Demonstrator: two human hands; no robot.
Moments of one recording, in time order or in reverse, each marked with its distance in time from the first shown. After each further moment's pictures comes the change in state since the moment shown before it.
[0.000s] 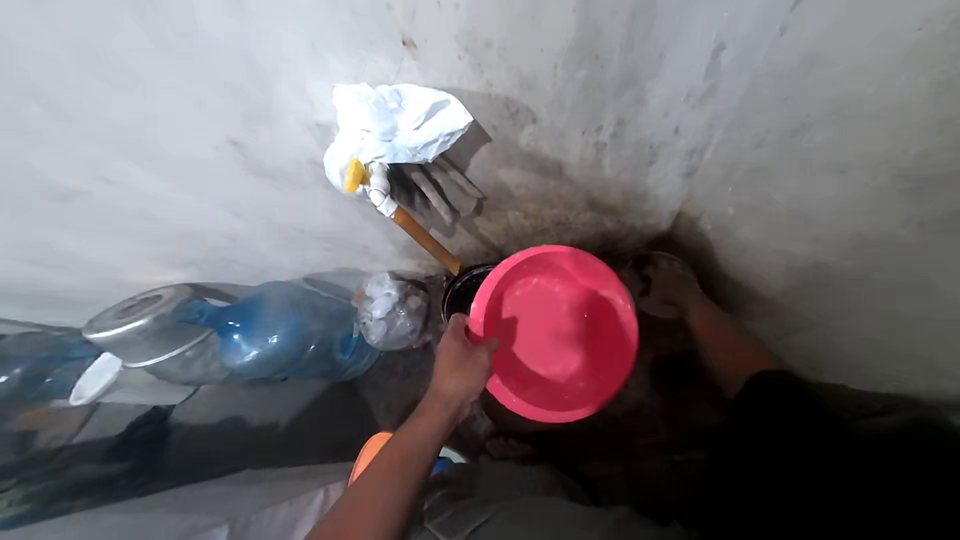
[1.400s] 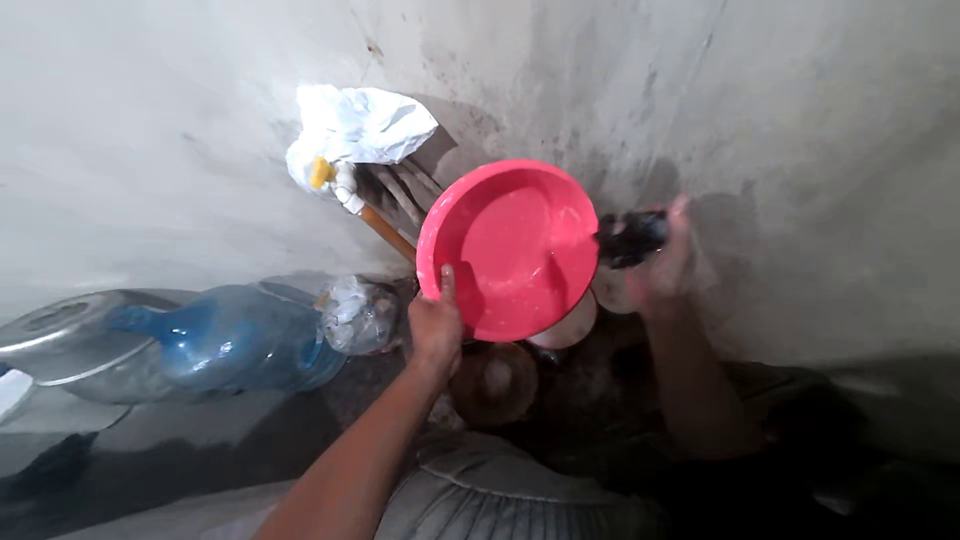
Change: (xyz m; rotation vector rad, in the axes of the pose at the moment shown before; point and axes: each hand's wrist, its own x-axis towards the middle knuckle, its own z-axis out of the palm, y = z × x) left_hand 0.002 0.032 0.026 -0.380 0.215 0.153; right_hand -0.170 -0.148 -0.124 1.635 0.553 -0.478
